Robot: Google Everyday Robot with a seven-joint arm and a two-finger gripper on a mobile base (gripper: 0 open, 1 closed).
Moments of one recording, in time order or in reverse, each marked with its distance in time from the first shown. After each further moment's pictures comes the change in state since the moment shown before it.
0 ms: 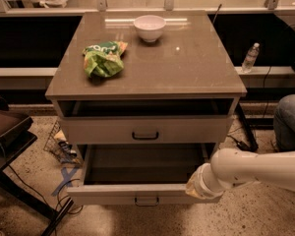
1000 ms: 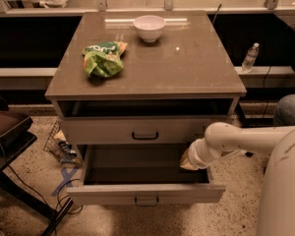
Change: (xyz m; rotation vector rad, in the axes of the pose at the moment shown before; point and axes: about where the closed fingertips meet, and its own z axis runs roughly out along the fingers) arm -0.025 -0.108 0.042 0.025 -0.076 -0.091
